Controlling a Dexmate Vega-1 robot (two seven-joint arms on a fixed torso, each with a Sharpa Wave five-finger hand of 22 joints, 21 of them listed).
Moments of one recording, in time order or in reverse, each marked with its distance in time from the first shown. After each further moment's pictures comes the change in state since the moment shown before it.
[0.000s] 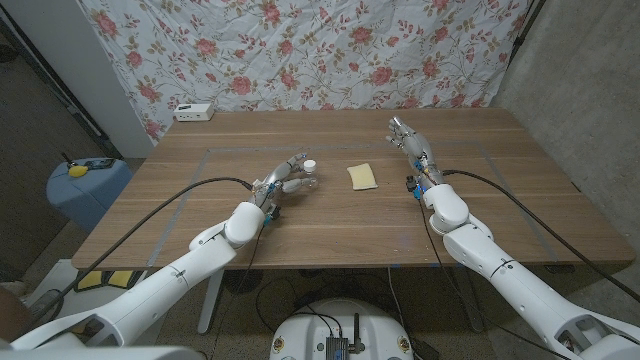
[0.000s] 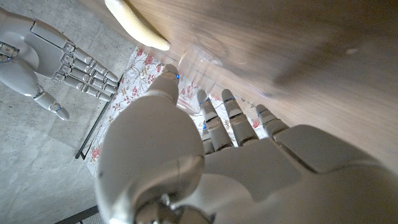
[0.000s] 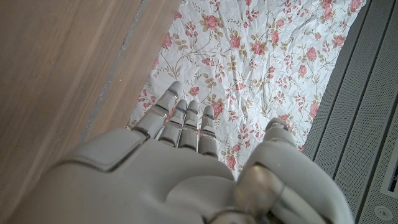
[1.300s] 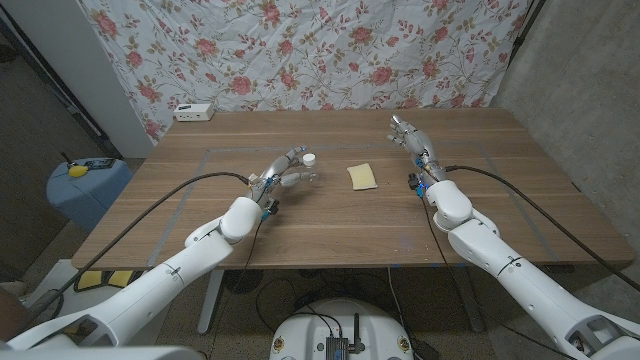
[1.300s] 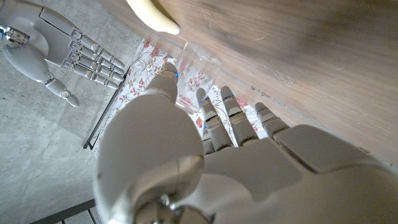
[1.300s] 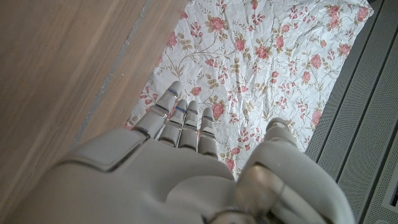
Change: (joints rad) left arm 0.009 0.016 -0.027 -0.040 -0.013 -0.013 -0.019; left_hand 0.015 -0.006 0.012 0.004 0.000 -0.006 0.023 -0.004 0.000 0.023 0.002 0.000 0.000 0.041 -0.005 0.000 0.000 0.030 -0.005 -0.011 0.000; right arm -0.007 -0.031 0.008 -0.055 -0.016 -0.071 -0.017; right_hand 0.009 -0.009 0.000 0.000 0.000 -0.017 0.016 -0.004 0.000 -0.009 0.009 -0.004 0.000 -0.004 0.015 0.000 0.000 0.000 0.000 0.000 0.000
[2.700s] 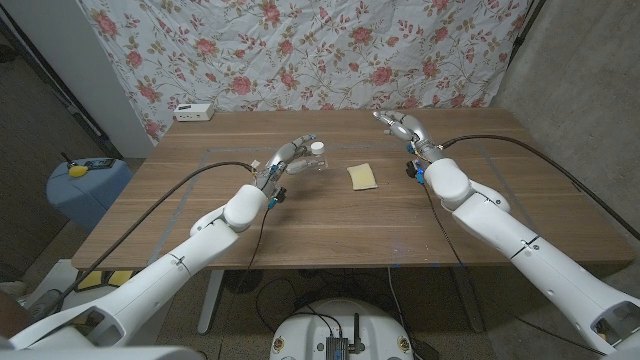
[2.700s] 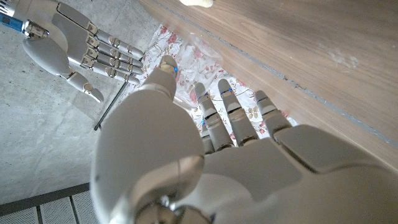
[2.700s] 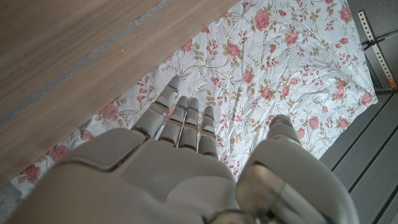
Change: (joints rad) left arm -0.016 -0.012 -0.023 -0.069 -0.087 0.011 -0.044; left_hand 0.033 -0.015 0.037 -0.004 0.008 0.077 0.006 0.000 0.002 0.100 0.003 0.008 0.007 0.108 -0.009 0.000 0.001 0.146 0.050 0.000 0.000; right arm 0.033 -0.111 -0.022 -0.264 -0.209 -0.378 -0.023; right_hand 0.030 -0.020 -0.004 0.004 0.000 0.029 0.007 0.000 0.000 0.028 0.007 0.000 0.000 0.046 0.011 0.000 0.000 0.055 0.013 0.003 0.000
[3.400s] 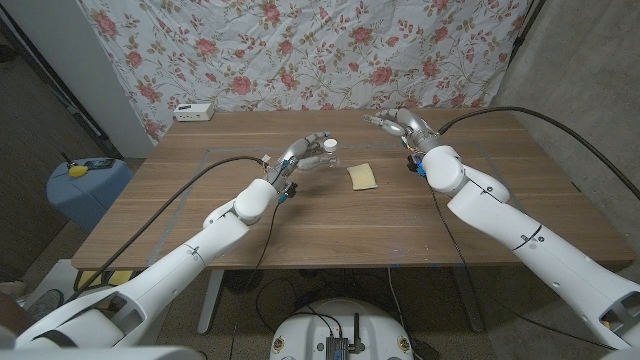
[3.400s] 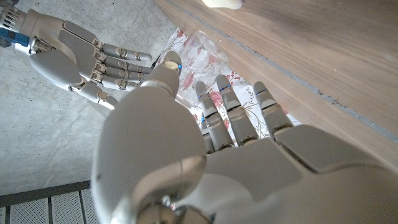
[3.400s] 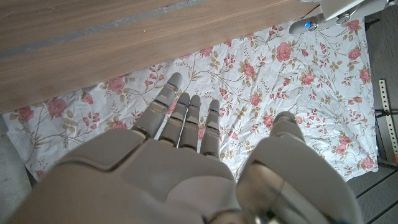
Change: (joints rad) left arm -0.077 -0.063 0.044 0.089 -0.027 -0.064 -0.066; left_hand 0.044 -0.006 0.040 -0.010 0.000 0.074 0.008 0.011 0.000 0.027 0.027 0.005 0.001 0.059 -0.004 0.005 0.001 0.092 0.068 -0.005 0.003; right arm 0.047 -0.059 -0.060 -0.210 -0.252 -0.378 0.068; right_hand 0.041 -0.024 -0.011 0.017 0.000 0.100 -0.052 -0.008 0.014 0.057 0.004 0.016 0.015 0.054 -0.007 0.016 0.009 0.036 0.022 0.020 0.000
